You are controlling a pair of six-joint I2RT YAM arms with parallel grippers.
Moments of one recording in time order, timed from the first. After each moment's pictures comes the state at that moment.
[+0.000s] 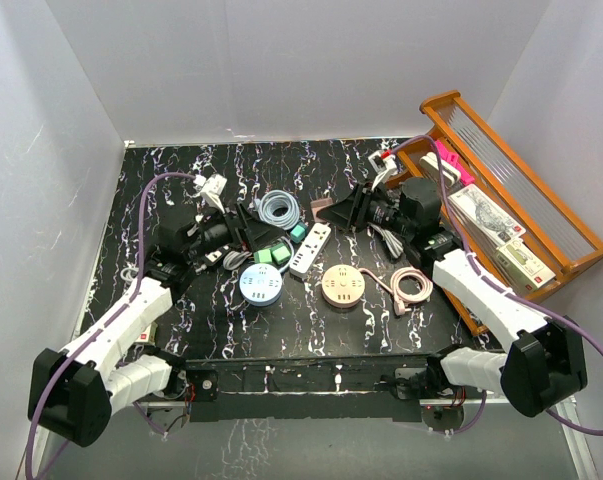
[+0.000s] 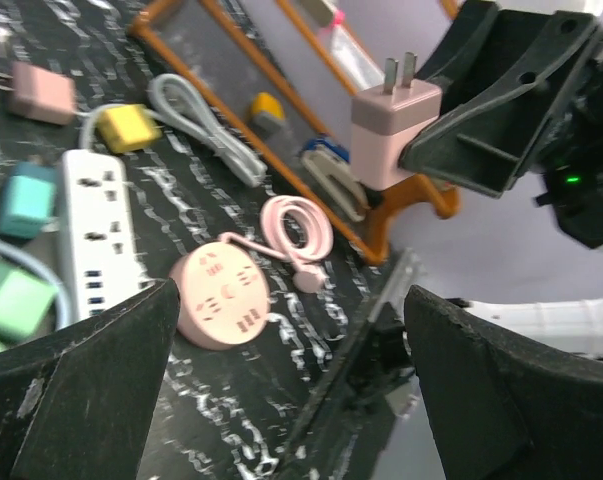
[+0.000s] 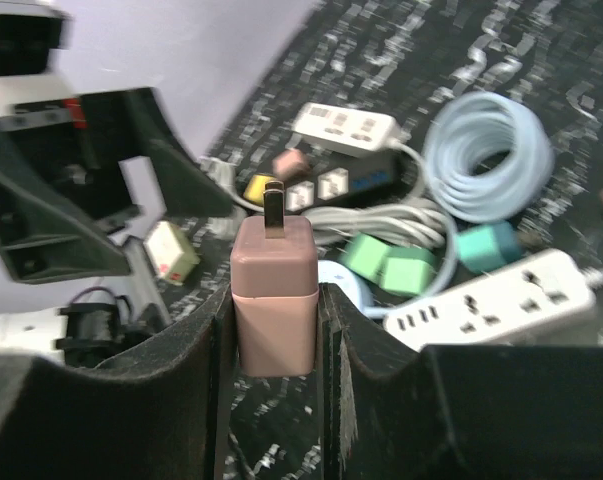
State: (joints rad) left arm -0.38 1.04 0.68 0.21 0.59 -0.69; right arm 0.40 1.19 0.88 0.18 -0.59 0.56
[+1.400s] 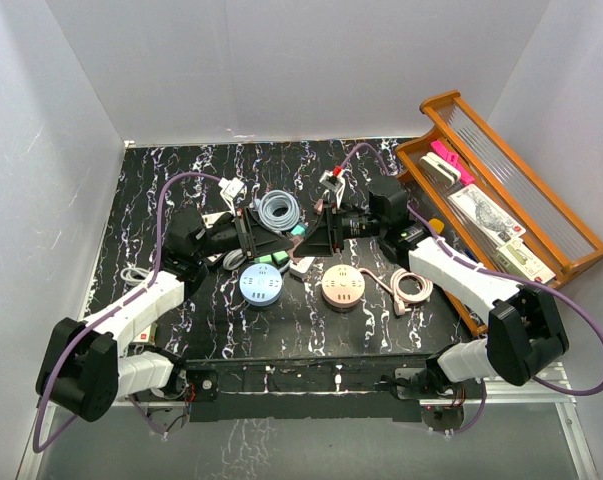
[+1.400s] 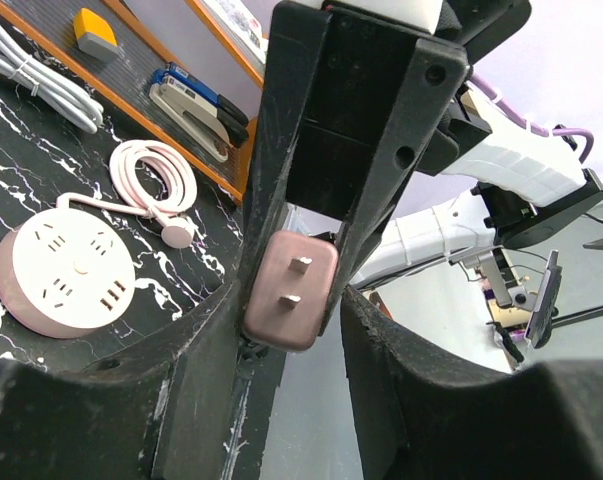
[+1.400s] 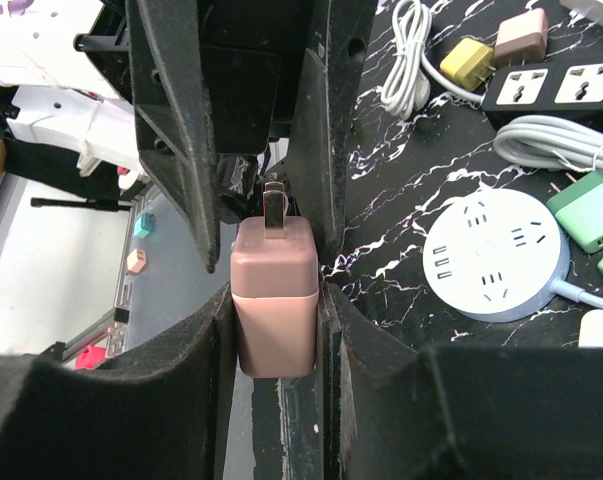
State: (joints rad) left arm -0.42 1.19 0.62 0.61 0.89 -1.01; right arm 0.52 1.36 0.94 0.21 -1.01 0.53
